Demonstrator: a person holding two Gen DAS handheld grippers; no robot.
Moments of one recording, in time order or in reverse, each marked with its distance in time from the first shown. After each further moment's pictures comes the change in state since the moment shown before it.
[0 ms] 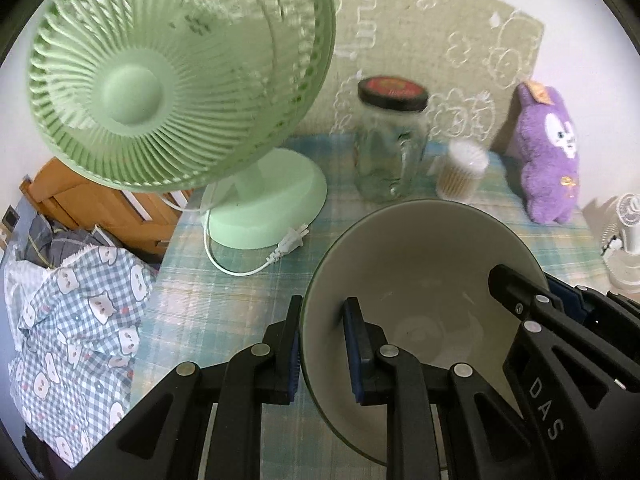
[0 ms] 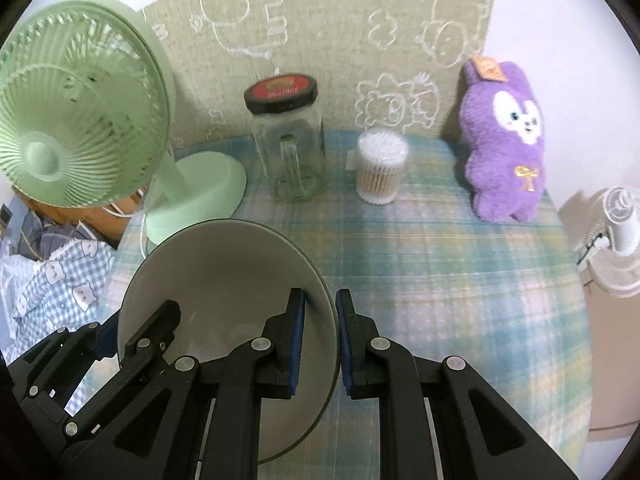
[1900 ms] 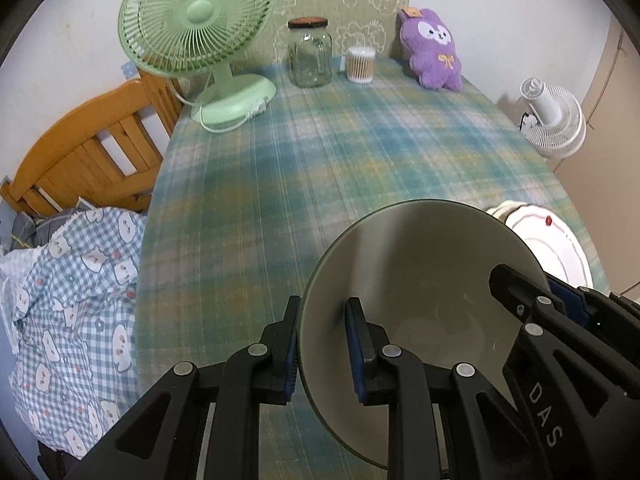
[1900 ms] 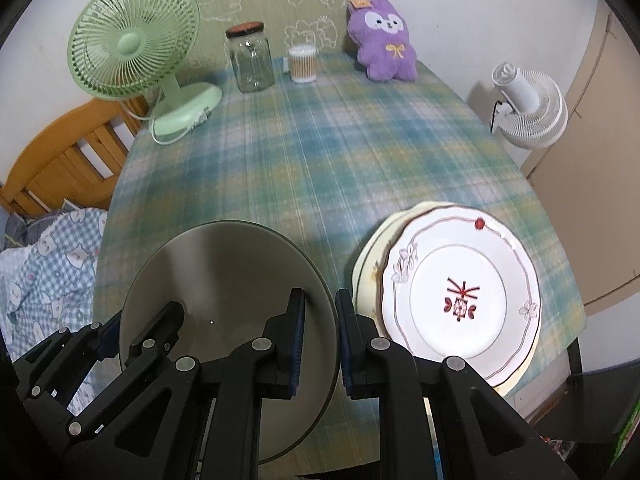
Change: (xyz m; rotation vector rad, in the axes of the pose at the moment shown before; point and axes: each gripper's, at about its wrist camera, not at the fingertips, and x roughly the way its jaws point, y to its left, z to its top) left arm -0.118 0.030 -0.200 0.197 0.105 -0.161; right arm -0.143 0.042 -0.235 0.203 0.077 -0.173
